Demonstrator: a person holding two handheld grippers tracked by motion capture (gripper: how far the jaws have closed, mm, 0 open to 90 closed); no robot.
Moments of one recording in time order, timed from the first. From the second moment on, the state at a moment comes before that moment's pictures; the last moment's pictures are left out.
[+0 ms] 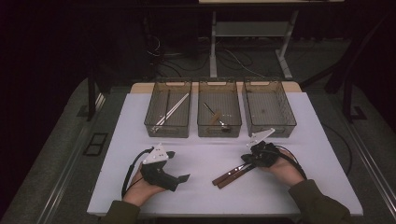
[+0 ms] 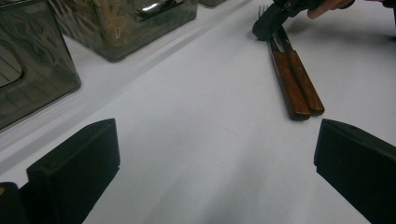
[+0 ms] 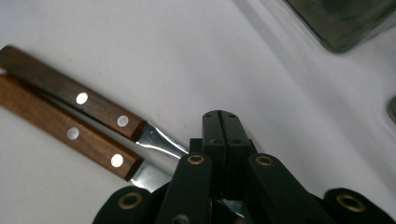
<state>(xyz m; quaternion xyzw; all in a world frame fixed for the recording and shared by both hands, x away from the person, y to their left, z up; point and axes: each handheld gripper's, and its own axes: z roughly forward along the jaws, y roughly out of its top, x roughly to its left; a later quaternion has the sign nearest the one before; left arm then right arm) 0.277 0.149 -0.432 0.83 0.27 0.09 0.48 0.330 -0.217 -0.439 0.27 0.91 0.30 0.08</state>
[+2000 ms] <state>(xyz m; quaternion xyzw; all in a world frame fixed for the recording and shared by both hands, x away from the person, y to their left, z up) 0.277 0.147 -0.432 0.83 0.26 0.08 0.48 0.294 -0.233 -0.418 0.26 0.91 0.31 0.03</state>
